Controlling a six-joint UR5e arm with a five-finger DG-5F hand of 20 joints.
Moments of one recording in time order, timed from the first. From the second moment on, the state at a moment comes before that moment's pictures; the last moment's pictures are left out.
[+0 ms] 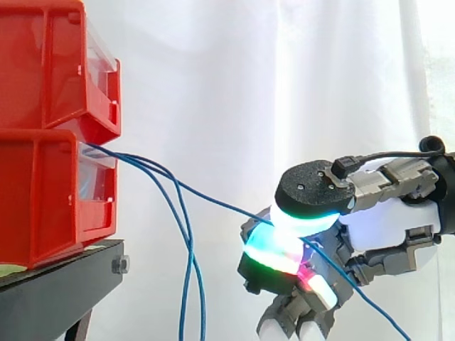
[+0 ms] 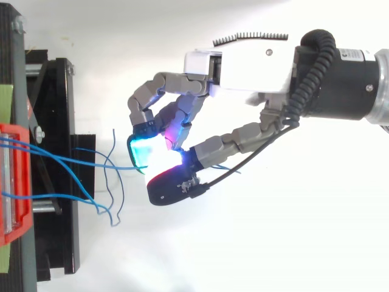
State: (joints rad) arm 0.07 -2.28 -1.14 -3.04 -1.43 -0.23
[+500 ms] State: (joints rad) arm 0.07 -2.28 -1.14 -3.04 -1.43 -0.23
